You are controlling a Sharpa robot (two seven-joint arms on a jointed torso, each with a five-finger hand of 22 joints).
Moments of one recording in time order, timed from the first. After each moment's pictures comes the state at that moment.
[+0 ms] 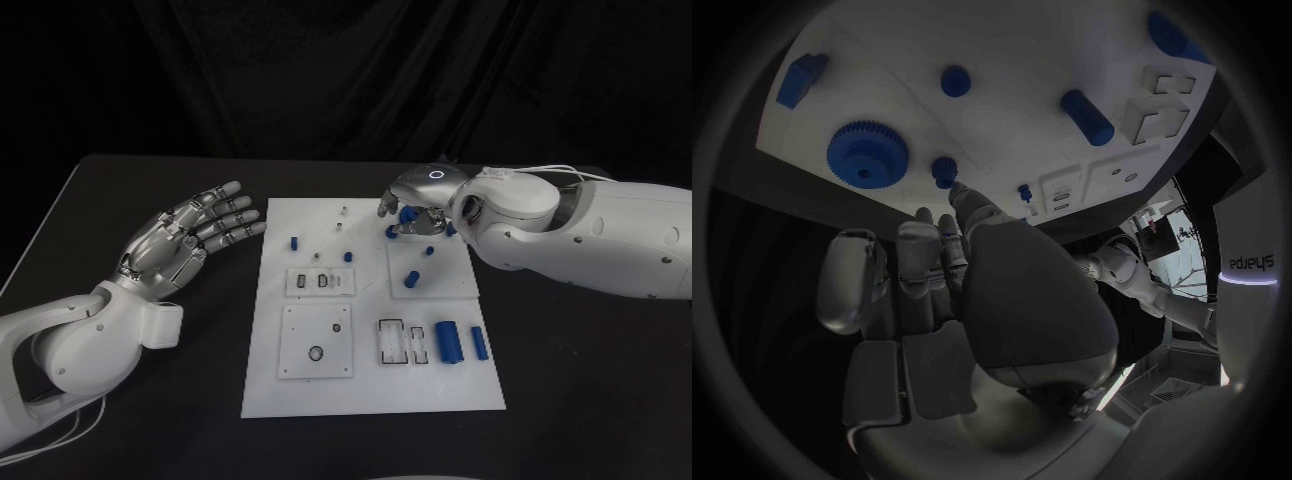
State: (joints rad) left arm 1.29 -1.10 -0.21 1.73 0.16 0.08 0.68; left_hand 1.29 0.17 0.22 0.18 0.70 0.55 0.13 0.19 0.06 0.34 0.27 0.55 0.08 0.41 0.26 0.48 0.09 0.11 0.44 0.28 0.34 0.16; right arm 1.51 -0.83 -0.25 1.59 -1.72 -0.19 -0.21; right_hand 1.52 -0.08 0.18 0.16 0.24 0.83 0.09 0.17 0.09 0.81 0.11 0.43 0.07 1.40 0.01 1.17 0.72 0.09 1.41 0.11 1.37 1.13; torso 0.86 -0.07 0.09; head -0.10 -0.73
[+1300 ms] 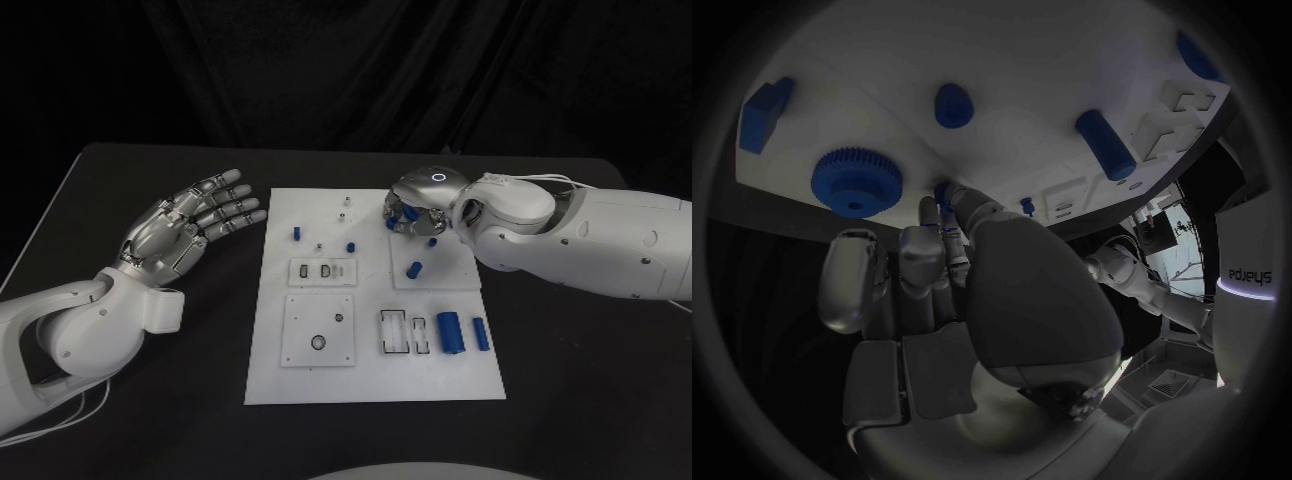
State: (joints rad) left arm 1.29 -1.10 -0.21 1.71 0.16 0.09 0.68; left_hand 1.29 0.17 0.22 0.18 0.70 0.54 0.14 0.19 0.06 0.34 0.27 0.55 0.08 0.41 0.26 0.49 0.09 0.11 0.44 0.28 0.34 0.16; right arm 1.45 -0.80 -0.25 1.51 -1.71 -0.29 -0.14; right_hand 1.50 -0.07 0.29 0.12 0.25 1.03 0.11 0.22 0.17 1.03 0.06 0.40 0.07 1.42 -0.01 1.21 0.81 0.09 1.40 0.10 1.37 1.15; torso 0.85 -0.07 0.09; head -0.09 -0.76
